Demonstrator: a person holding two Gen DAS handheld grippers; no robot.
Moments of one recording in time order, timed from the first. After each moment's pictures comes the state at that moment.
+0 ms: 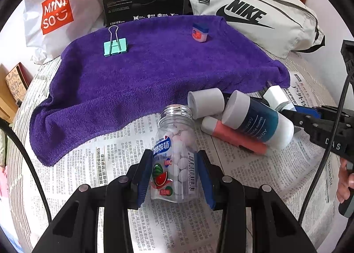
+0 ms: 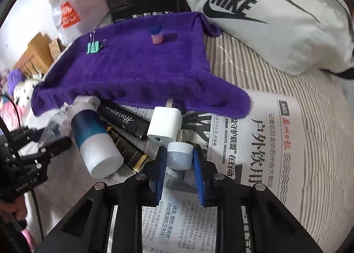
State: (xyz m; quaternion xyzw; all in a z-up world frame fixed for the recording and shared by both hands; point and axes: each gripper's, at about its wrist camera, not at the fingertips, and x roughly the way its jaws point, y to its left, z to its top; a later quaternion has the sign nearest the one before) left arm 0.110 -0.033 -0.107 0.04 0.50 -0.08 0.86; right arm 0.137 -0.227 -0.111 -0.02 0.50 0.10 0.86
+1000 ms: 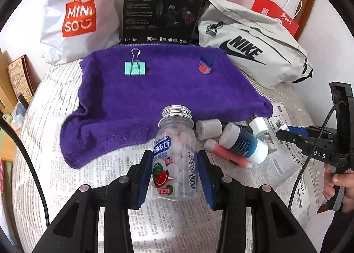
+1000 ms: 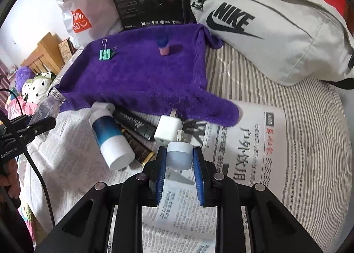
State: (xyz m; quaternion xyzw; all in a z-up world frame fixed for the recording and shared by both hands) left arm 0.101 0.011 -0.055 -0.03 0.47 -0.11 0.88; right arm 0.133 -0.241 -0.070 -0.01 0.50 0.13 0.86
